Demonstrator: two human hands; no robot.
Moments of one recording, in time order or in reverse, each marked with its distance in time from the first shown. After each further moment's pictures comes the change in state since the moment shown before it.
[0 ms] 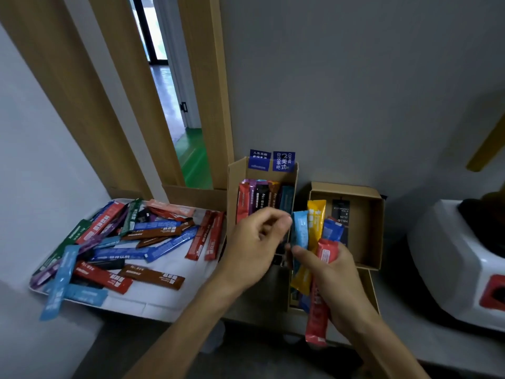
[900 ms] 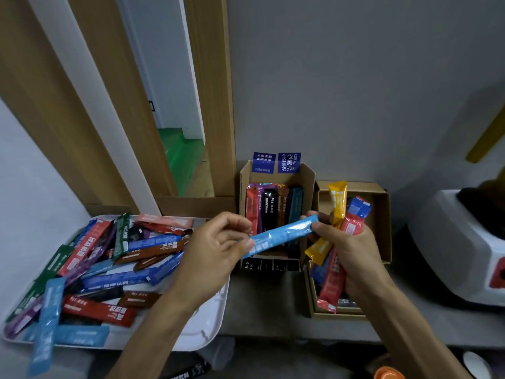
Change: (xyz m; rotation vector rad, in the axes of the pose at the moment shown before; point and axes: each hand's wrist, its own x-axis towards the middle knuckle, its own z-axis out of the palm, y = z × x) left_hand -0.001 -0.030 -0.098 -0.187 -0.055 -0.108; right_hand 0.036 -0.014 0.031 0.206 0.239 -0.002
